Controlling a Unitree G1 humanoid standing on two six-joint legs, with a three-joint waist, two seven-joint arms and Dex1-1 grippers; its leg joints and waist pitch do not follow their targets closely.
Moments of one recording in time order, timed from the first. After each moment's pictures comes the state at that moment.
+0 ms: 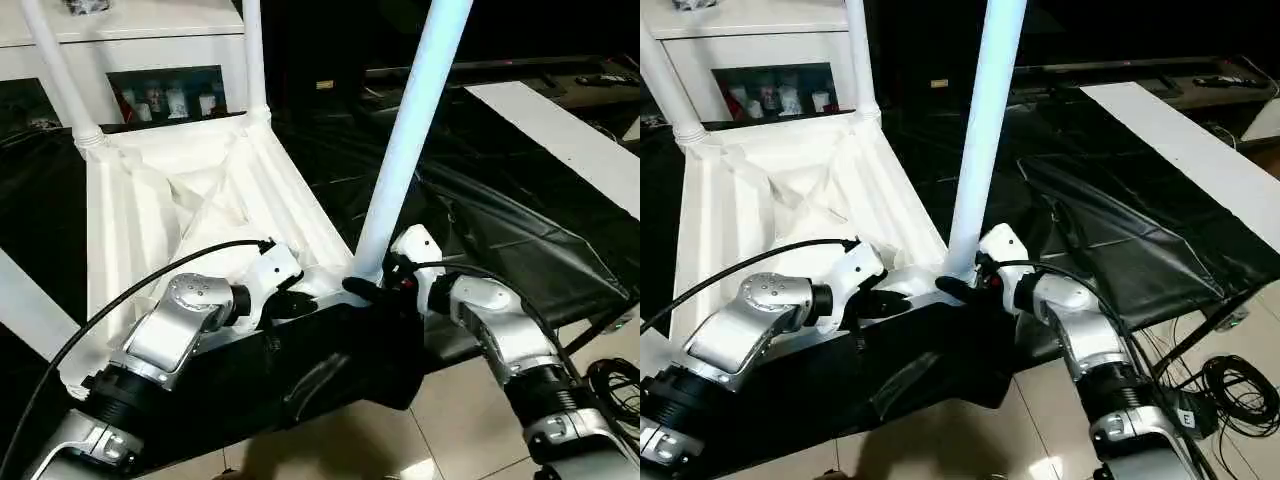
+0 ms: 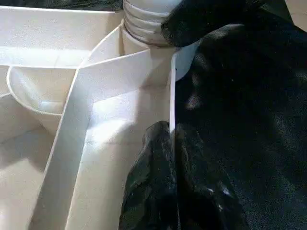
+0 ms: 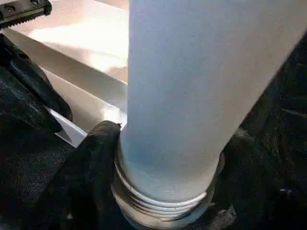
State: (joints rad) left arm -0.45 0.41 -0.32 0.21 -0.06 0.47 -0.91; right arm -0.50 -0.26 0.15 0.56 0.09 0.06 0.84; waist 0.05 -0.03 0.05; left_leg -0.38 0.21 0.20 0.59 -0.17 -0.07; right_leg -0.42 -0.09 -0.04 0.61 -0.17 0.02
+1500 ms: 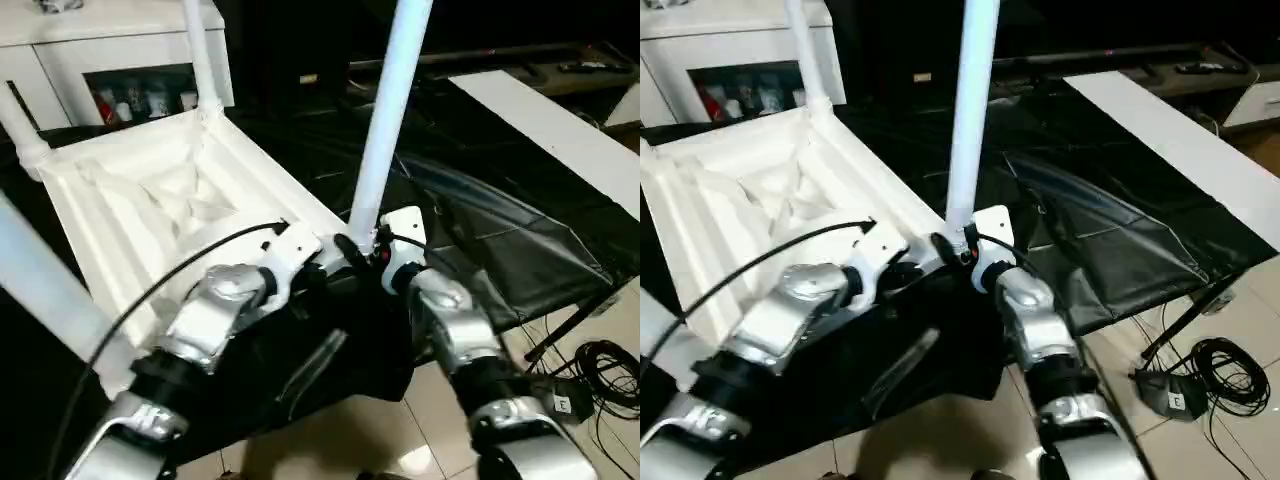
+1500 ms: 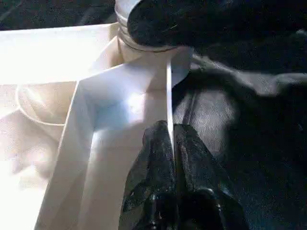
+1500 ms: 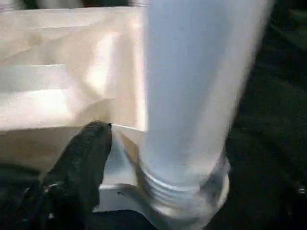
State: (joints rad) left arm -0.51 0.29 -0.29 0.31 0.02 0.43 -0.70; right arm -0.53 -0.11 0.09 0.58 0.11 0.04 0.52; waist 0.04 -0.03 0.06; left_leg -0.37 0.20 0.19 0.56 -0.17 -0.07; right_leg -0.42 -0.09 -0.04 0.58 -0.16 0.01
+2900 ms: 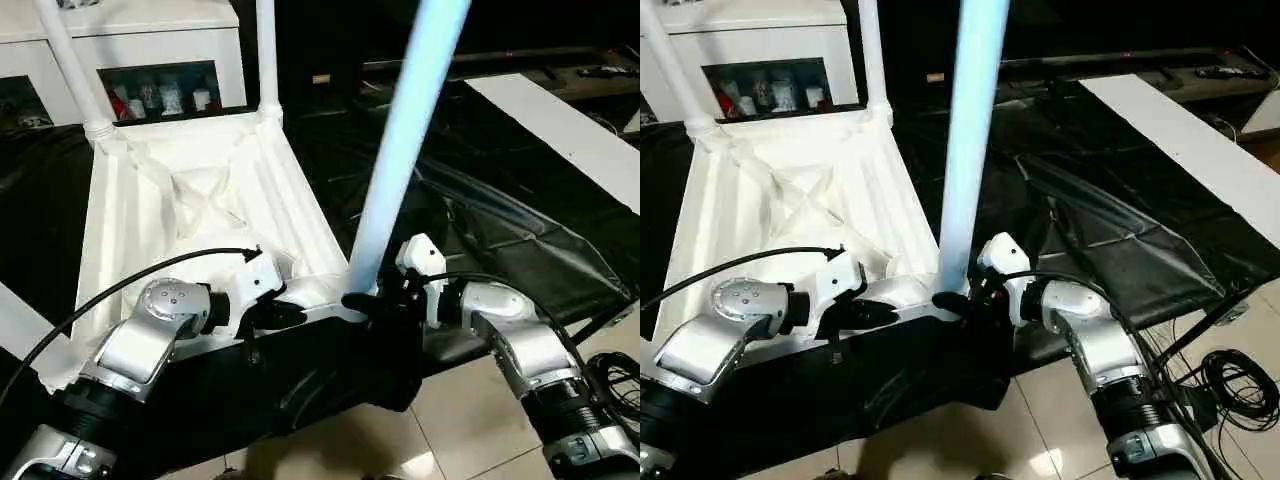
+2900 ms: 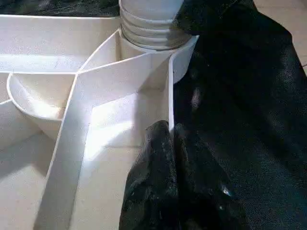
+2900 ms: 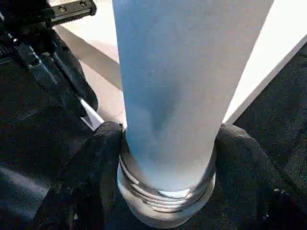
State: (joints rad) left arm -0.39 0.47 -0.30 0.18 -0.08 0.35 -1.03; right arm -0.42 -0.32 0.19 0.39 0.15 0.12 0.93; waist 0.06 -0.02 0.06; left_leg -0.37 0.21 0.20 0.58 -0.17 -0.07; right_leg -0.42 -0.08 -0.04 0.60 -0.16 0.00
